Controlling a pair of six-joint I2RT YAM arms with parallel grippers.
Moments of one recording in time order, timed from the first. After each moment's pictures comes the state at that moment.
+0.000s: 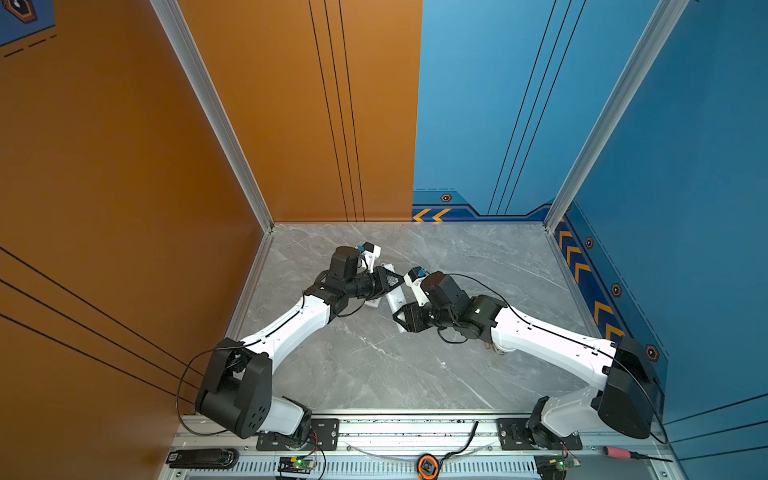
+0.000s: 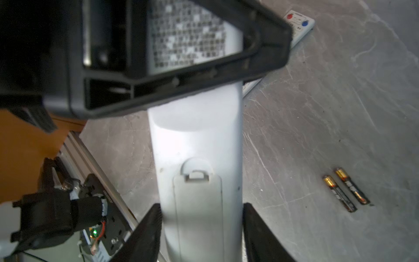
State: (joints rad) left arm -0.42 1.43 0.95 -0.02 0.61 -0.86; right arm 0.89 1.45 1.15 -0.44 -0.09 0.54
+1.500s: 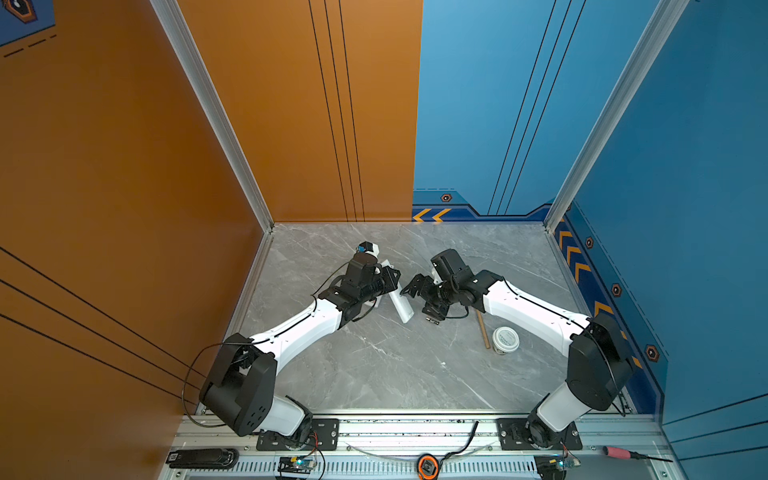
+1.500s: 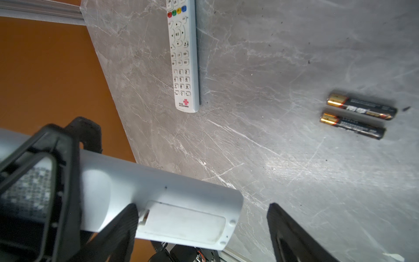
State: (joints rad) left arm -0.54 1.45 0.95 0.02 0.11 -0.80; right arm 0.67 1.64 1.27 -0.54 -0.31 1.13
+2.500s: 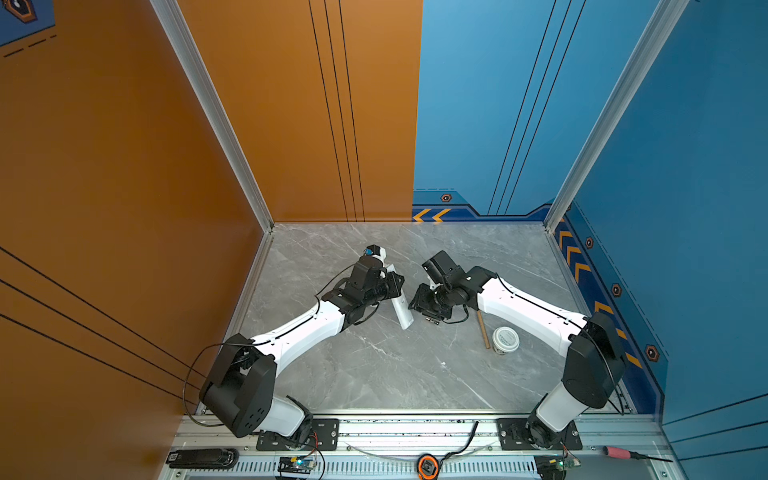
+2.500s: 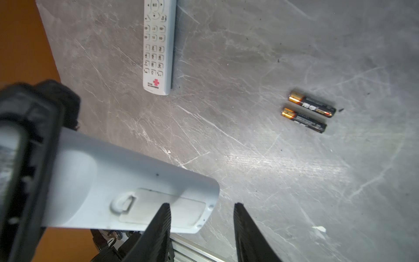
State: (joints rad) left arm -0.59 1.45 0.95 -0.03 0.08 -0.71; right arm 0.73 1.66 1.34 -0.76 -0.20 0.95
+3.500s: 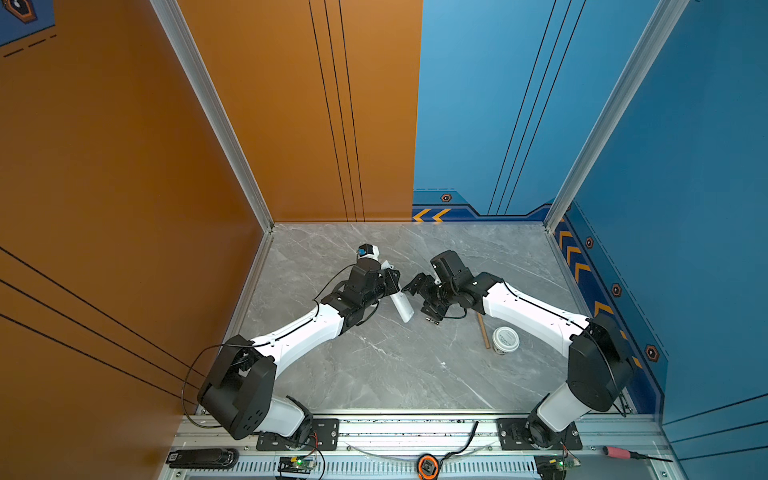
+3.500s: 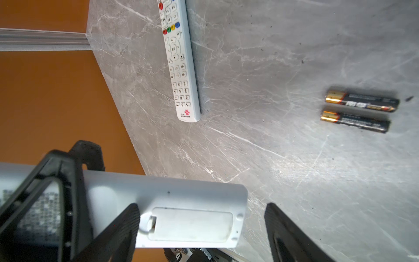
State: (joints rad) left arm -0.58 1.44 0.91 0.08 -0.02 -0.80; right arm 0.68 1.63 1.22 -0.46 -0.28 1.28
